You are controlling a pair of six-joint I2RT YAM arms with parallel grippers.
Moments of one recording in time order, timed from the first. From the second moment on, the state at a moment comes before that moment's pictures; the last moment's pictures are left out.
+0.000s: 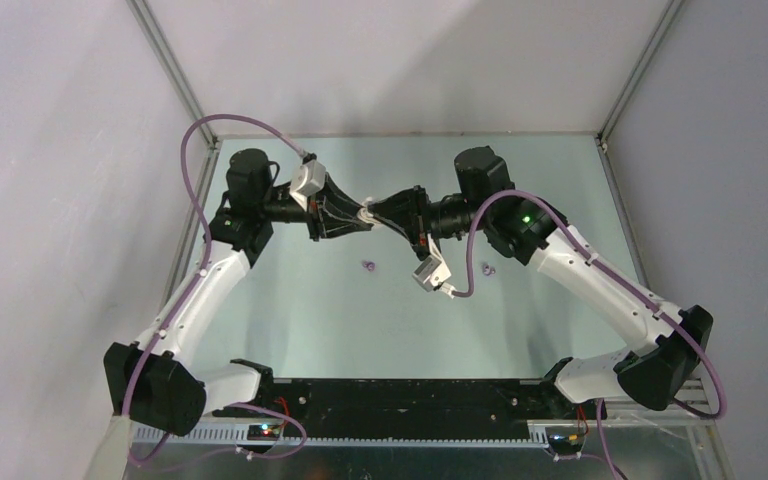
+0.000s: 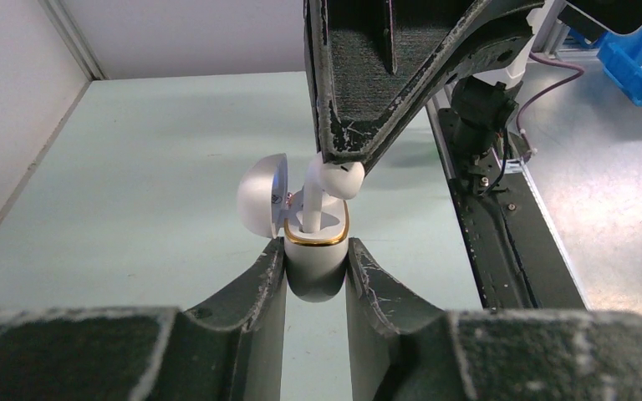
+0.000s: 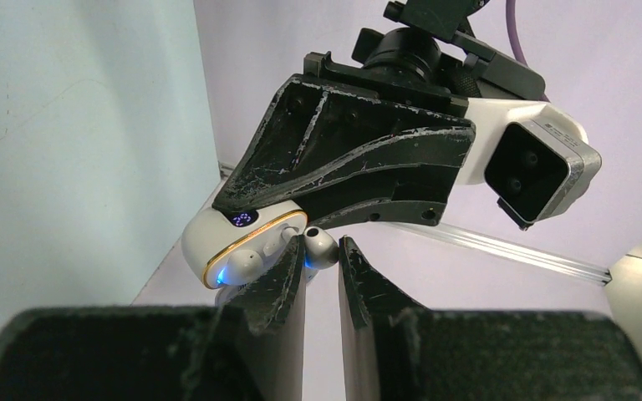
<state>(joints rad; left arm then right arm) -0.27 1.20 1.08 -0.05 1.31 0.22 0.75 1.36 1.41 -0.44 -0.84 -1.99</state>
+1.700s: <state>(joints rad) -0.25 1.20 0.99 0.27 1.31 -0.04 0.78 1.36 1.42 -0.41 -0.72 -1.96</state>
